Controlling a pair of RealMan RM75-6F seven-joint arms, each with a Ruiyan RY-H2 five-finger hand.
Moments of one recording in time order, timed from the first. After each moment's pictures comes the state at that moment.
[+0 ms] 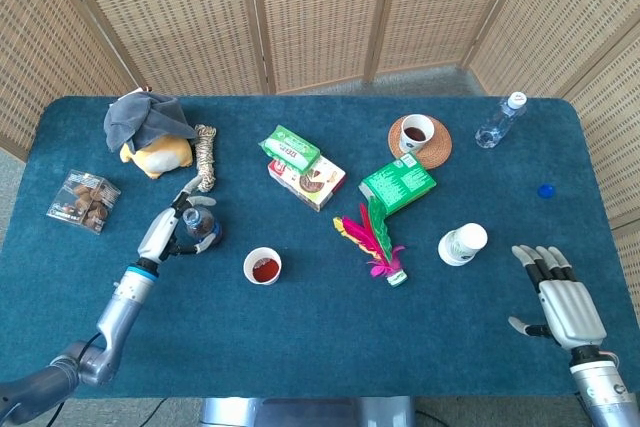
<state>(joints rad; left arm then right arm) -0.55 -1.76 -0.09 -0.89 1.46 1.13 -0.88 0.15 -1.11 0.01 -1.65 -1.48 1.30 0.02</state>
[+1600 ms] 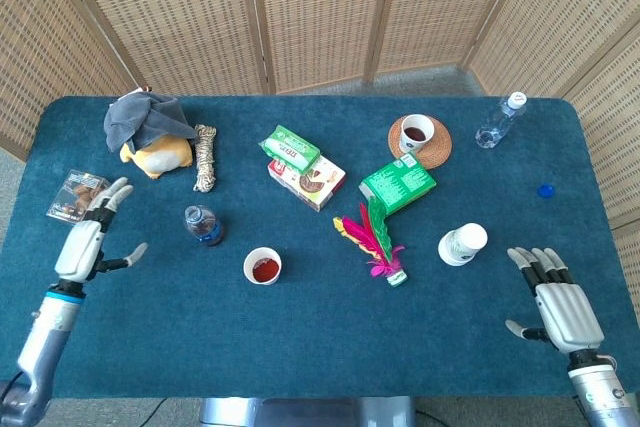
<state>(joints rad) -0.35 -1.48 -0.05 -1.10 1.50 1.39 -0.58 0.14 -1.10 0.00 -1.67 -1.51 1.32 0.01</state>
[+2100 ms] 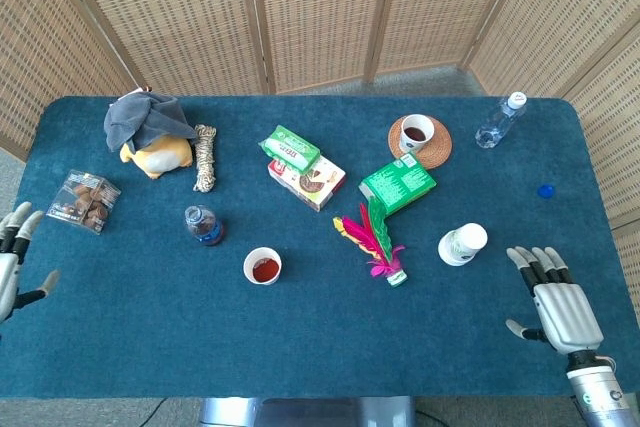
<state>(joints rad) -0.16 -1.19 -0.01 -1.41 1.41 1.48 -0.12 0.14 -1.09 0.00 -1.71 -1.49 1.34 -0.09</state>
